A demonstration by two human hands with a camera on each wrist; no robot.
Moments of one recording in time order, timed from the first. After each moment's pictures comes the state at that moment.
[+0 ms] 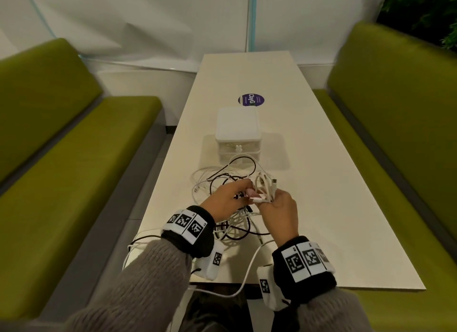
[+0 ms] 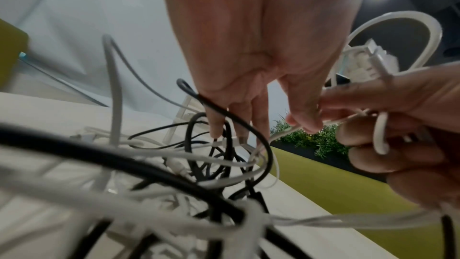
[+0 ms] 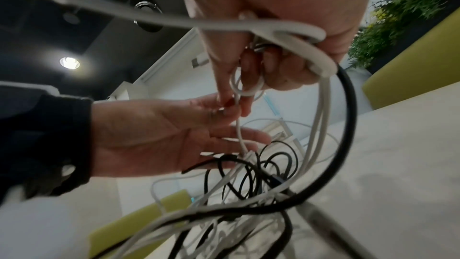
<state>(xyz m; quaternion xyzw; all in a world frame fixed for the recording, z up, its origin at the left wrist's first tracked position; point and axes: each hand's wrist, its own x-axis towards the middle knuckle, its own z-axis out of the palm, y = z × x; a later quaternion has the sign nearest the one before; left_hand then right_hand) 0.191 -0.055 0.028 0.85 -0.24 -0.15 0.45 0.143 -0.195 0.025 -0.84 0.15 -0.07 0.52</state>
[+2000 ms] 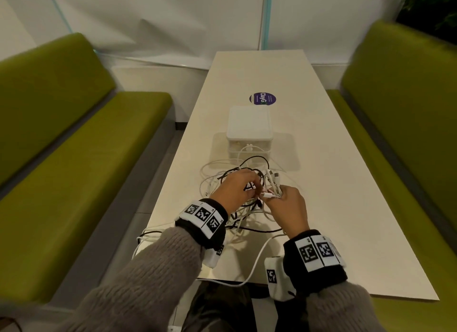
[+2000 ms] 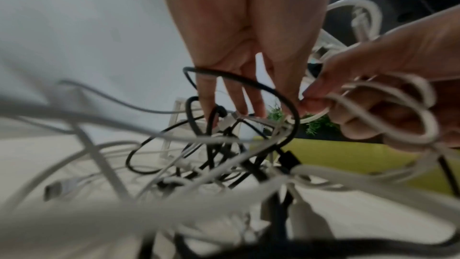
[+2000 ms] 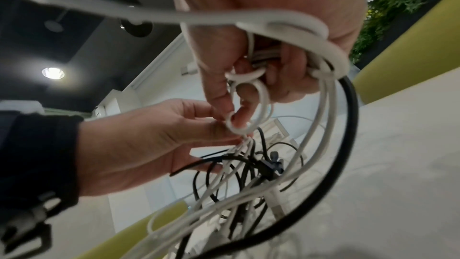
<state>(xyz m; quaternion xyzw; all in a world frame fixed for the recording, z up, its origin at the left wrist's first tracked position) 0.200 -0.063 0.038 0.90 -0.25 0.02 0.36 0.155 -0.200 0.031 -0.84 0.14 -0.02 0.53</state>
